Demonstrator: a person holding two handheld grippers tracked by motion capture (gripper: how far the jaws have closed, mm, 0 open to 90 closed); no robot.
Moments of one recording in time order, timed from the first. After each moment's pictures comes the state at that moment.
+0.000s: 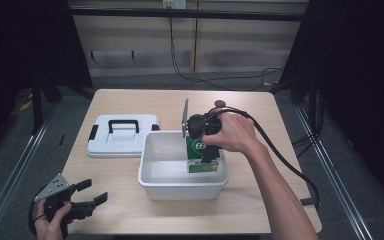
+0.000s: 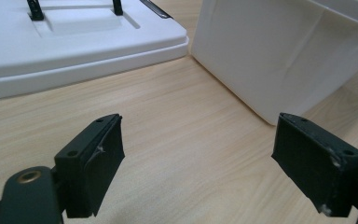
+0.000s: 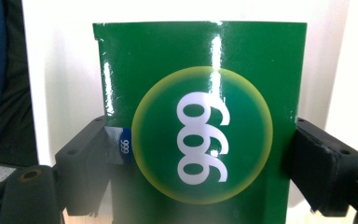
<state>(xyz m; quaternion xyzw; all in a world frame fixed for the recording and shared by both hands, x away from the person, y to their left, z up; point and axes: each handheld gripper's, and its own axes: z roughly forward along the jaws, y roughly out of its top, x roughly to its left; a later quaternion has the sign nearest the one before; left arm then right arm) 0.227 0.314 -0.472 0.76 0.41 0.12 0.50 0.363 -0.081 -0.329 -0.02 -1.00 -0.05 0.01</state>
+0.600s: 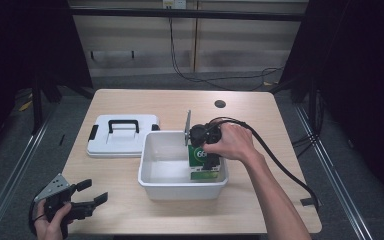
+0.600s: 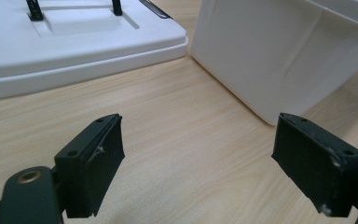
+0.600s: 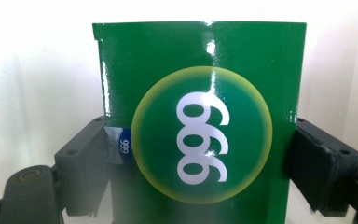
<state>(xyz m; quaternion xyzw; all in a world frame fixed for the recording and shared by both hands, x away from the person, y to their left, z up) 0.227 0.314 -0.472 0.76 0.41 0.12 0.50 0.367 -0.088 -0.371 -0.02 -1.00 -0.06 0.02</state>
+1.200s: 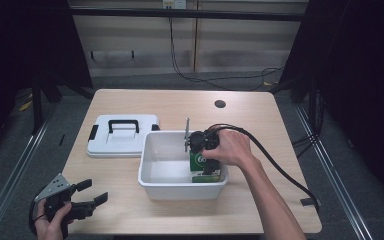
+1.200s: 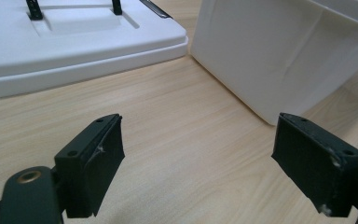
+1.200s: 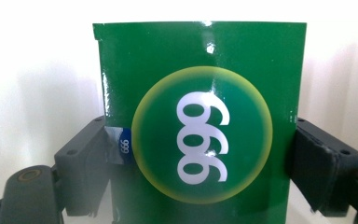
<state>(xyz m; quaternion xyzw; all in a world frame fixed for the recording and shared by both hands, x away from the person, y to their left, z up) 0.227 0.314 -0.472 0.75 0.41 0.12 0.50 0.368 -0.087 -0.398 -0.03 -1.00 -0.03 0.02</state>
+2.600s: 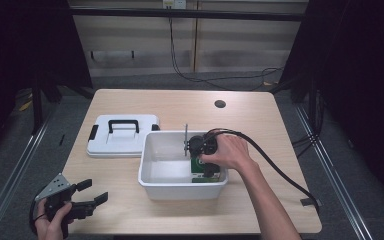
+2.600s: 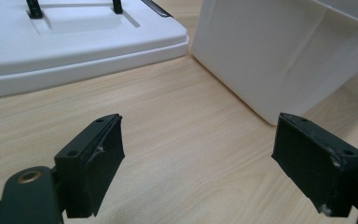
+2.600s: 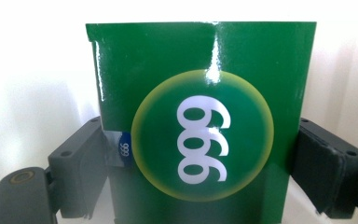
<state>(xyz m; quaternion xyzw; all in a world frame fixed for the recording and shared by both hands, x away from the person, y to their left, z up) 0.228 0.314 -0.473 0.76 0.41 0.12 0.50 0.367 -0.085 -0.417 -0.04 -1.00 -0.01 0.01</state>
